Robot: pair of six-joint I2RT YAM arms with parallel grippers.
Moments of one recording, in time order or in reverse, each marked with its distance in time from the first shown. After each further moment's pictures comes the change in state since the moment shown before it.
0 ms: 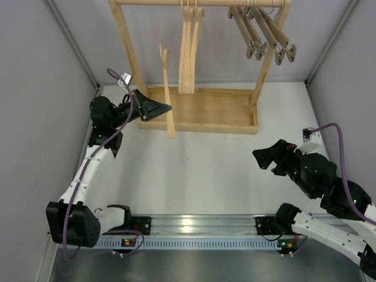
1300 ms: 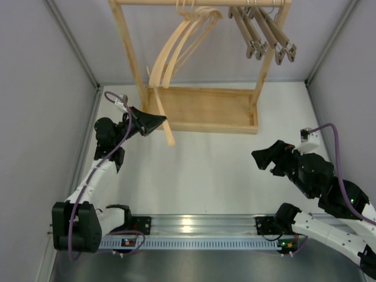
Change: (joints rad) left arm 0.054 -0.057 -0.306 0.221 -0.122 -0.209; right arm 0.000 -0.001 -0.016 0.005 0.002 0.000
